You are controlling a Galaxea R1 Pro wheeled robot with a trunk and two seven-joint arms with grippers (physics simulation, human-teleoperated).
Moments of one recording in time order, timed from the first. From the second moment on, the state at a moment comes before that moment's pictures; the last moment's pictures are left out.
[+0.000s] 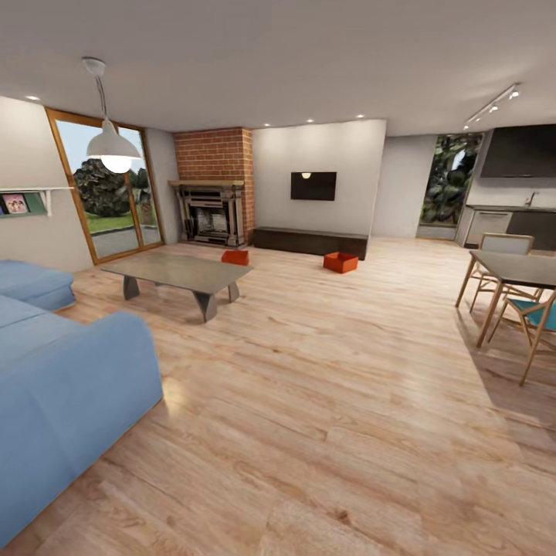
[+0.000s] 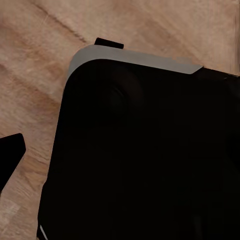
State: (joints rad) left arm 0.00 -0.01 0.01 -0.08 0.23 -0.08 0.01; right arm -0.12 -0.02 0.55 0.02 -0.24 -0.16 -0.05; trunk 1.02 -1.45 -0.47
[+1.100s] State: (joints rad) left arm 0.00 -0.01 0.01 -0.08 0.23 -0.08 0.01; right arm -0.12 -0.02 0.55 0.02 -0.24 -0.16 -0.05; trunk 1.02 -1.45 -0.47
